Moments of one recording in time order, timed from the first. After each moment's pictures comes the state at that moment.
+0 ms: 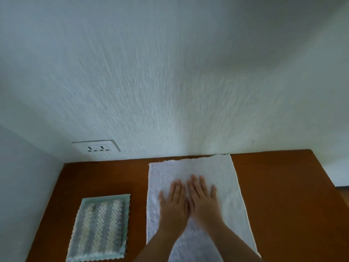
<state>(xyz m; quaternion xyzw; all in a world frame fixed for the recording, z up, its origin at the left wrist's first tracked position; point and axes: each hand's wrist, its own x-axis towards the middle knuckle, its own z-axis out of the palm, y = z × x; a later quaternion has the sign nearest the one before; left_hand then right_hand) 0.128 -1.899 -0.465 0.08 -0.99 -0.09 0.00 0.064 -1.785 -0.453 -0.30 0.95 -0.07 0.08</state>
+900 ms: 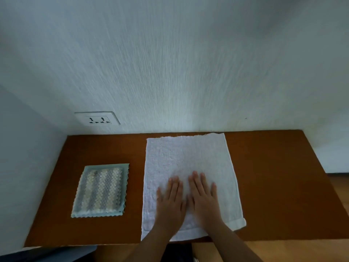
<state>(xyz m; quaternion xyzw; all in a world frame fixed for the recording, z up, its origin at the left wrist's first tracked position) 0.202 -1.862 -0.468 0.09 -0.99 -0.14 0.00 0.133 -1.734 -0.466 -0.30 0.95 -0.10 0.06</state>
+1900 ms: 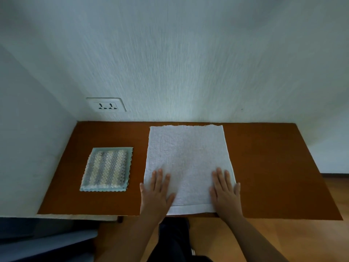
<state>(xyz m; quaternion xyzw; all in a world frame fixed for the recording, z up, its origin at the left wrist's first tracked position) 0.245 -1.876 -0.440 0.16 -0.97 -0.12 -0.09 0.144 -1.660 -0.447 -0.22 0.96 -0.09 0.14</state>
